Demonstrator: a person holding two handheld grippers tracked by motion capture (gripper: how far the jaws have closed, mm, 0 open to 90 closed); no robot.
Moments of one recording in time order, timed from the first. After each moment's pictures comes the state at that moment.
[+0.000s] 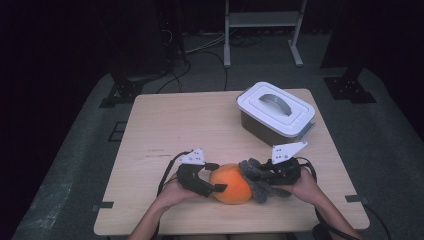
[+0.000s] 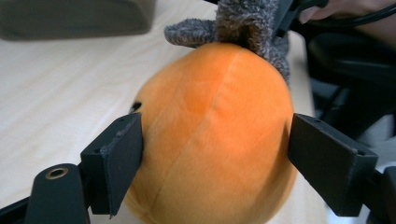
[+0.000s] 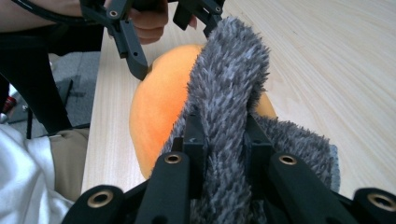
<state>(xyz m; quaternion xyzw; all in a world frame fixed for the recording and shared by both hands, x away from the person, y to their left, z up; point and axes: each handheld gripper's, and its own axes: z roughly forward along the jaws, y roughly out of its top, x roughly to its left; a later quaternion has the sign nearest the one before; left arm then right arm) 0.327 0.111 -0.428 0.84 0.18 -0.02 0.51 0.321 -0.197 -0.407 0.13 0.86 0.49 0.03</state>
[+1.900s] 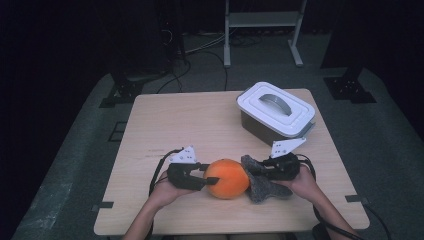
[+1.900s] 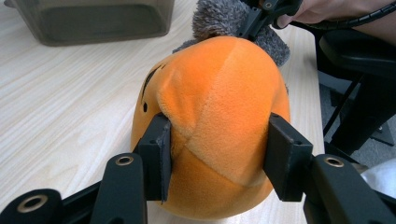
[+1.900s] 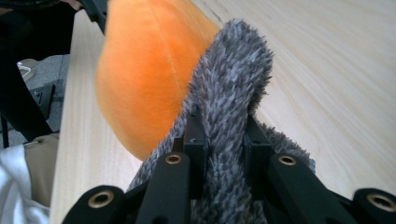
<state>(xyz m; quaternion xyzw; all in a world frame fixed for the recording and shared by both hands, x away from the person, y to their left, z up) 0.318 0.130 -0.403 0.85 0.18 0.02 0.49 0.336 -0.201 -0.414 0.18 0.86 0.47 0.04</state>
